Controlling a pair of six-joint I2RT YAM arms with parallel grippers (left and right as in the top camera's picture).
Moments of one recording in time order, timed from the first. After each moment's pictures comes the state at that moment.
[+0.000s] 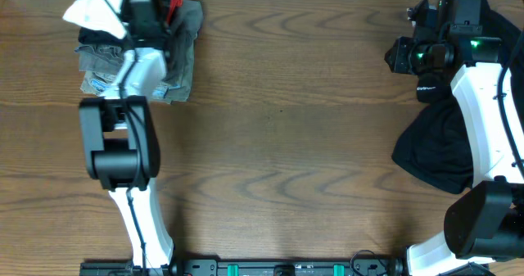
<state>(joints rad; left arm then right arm) -0.01 2.20 1.62 0.20 -0.44 0.52 -0.05 1.73 1.56 -0.85 -0.26 0.10</state>
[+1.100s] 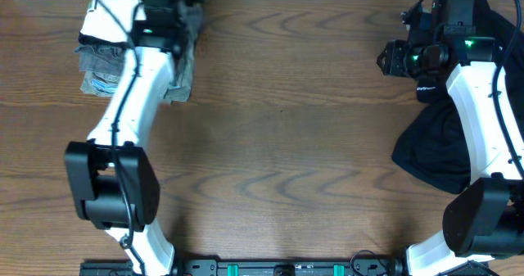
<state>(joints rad) -0.06 1.92 1.64 0.01 -0.25 0.17 -0.03 1.75 1.56 -0.87 -0.26 0.09</state>
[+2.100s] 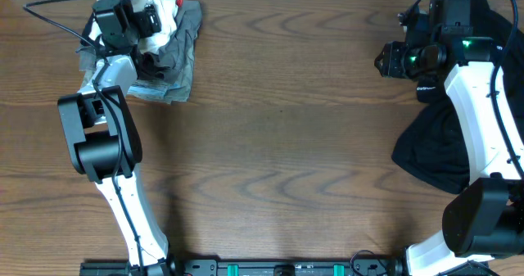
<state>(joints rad) 0.20 2.33 1.64 0.26 0.04 -0.02 -0.02 1.75 1.55 -0.87 -0.26 0.09</state>
